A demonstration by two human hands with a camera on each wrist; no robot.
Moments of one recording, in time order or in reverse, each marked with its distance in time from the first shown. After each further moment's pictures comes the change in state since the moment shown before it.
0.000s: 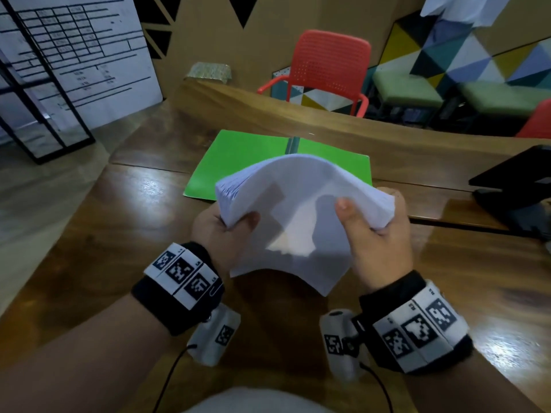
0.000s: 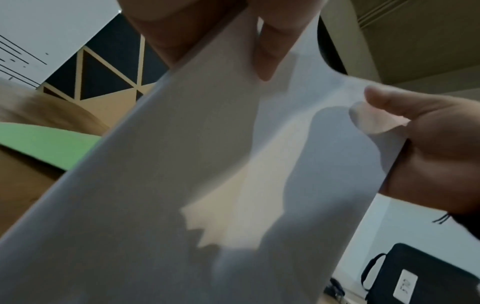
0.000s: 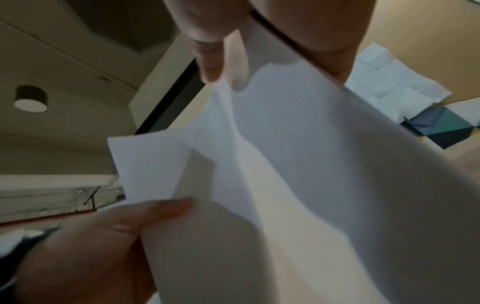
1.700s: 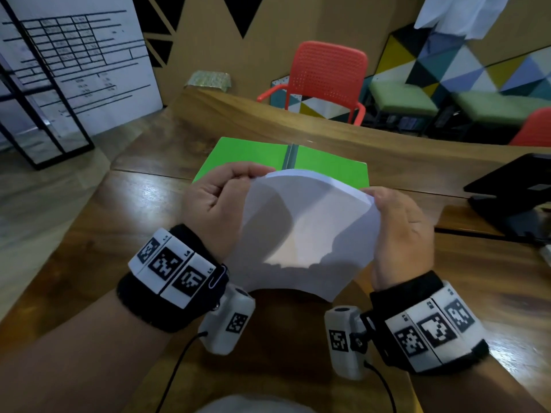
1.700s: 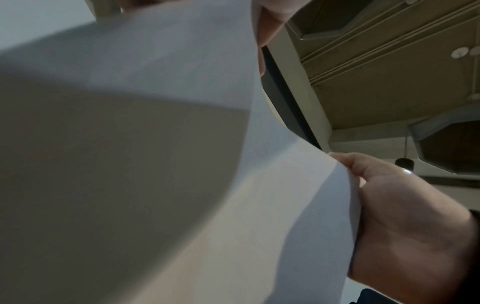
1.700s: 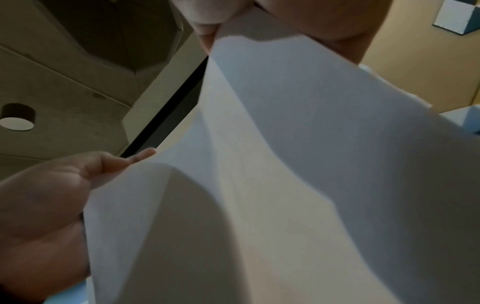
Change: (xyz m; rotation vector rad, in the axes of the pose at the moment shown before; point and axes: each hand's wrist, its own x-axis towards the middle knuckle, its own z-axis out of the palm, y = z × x) left_hand 0.002 0.040 -0.010 -0.342 -0.023 0.387; right_hand 0.009 -0.013 -0.004 0.138 0.067 0.087
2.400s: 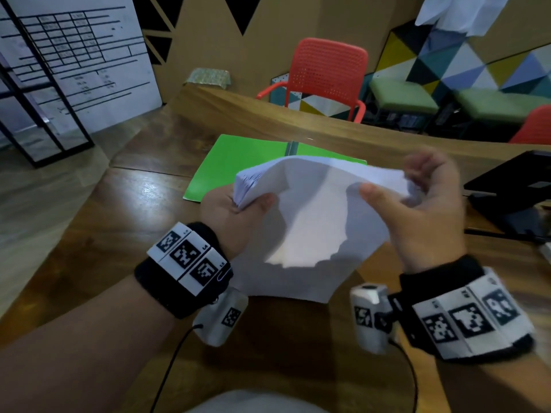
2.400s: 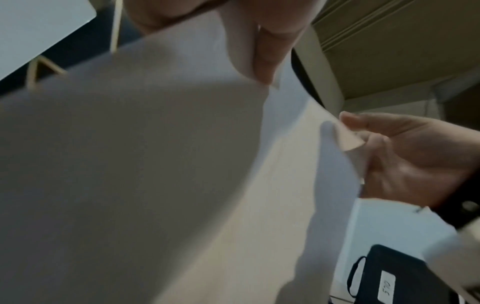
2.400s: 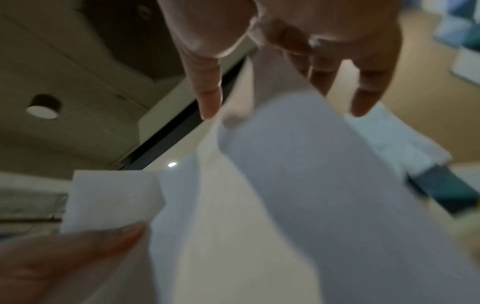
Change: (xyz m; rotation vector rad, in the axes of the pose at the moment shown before) left_hand -0.002 -0.020 0.002 0.314 -0.076 -0.193; right_hand 0.018 -0.018 -0.020 -0.418 0.036 -0.241
